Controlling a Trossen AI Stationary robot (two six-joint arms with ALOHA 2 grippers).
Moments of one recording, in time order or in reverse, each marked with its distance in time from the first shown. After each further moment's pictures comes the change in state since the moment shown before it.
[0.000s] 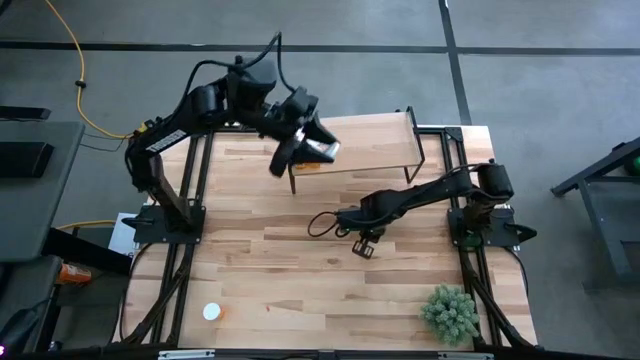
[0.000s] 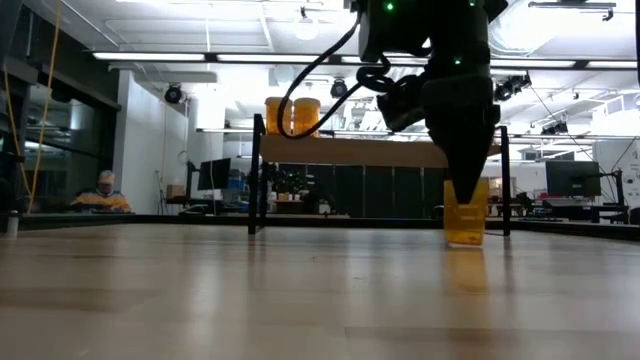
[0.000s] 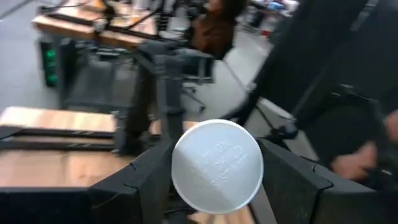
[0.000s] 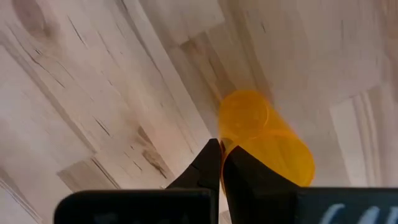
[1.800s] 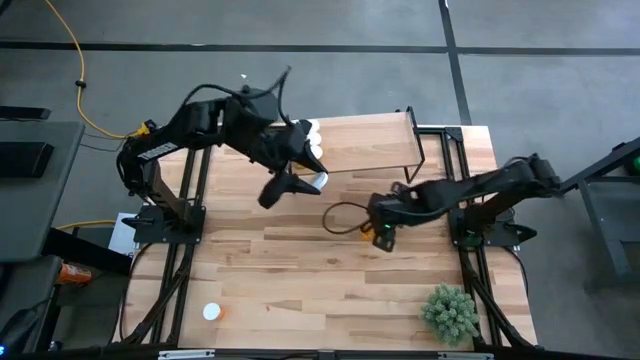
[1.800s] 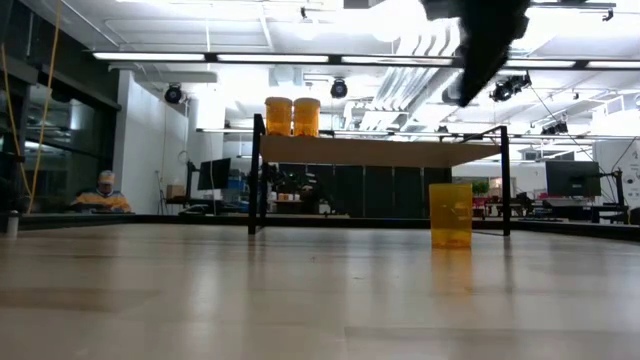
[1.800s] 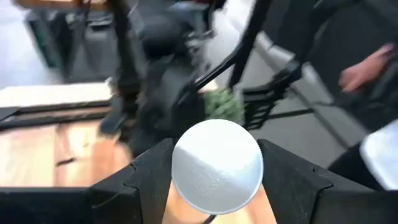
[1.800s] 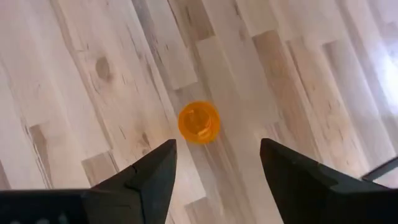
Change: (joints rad) left arm -0.158 -0.040 -0.026 -0.201 -0.145 0.180; right arm 0.094 -0.363 -0.016 -0.059 0.254 -0.047
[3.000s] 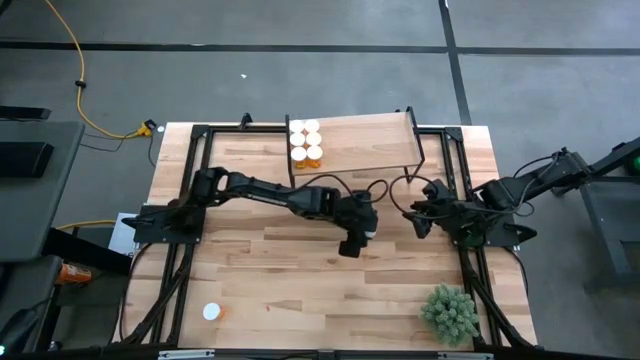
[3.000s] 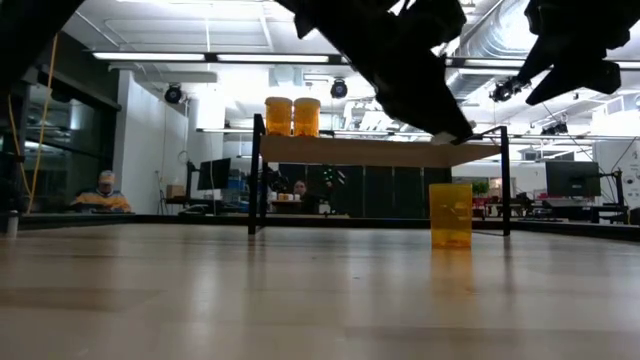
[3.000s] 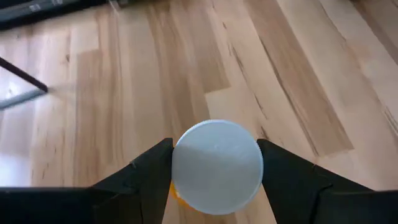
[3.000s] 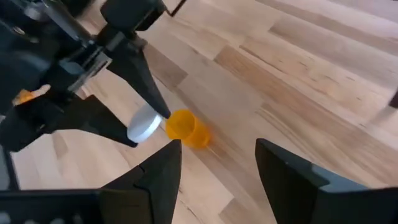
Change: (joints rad) left arm -0.122 0.503 -0.433 0.610 -0.381 0.178; right arm 0.198 -0.674 -0.511 0.176 0.273 0.605
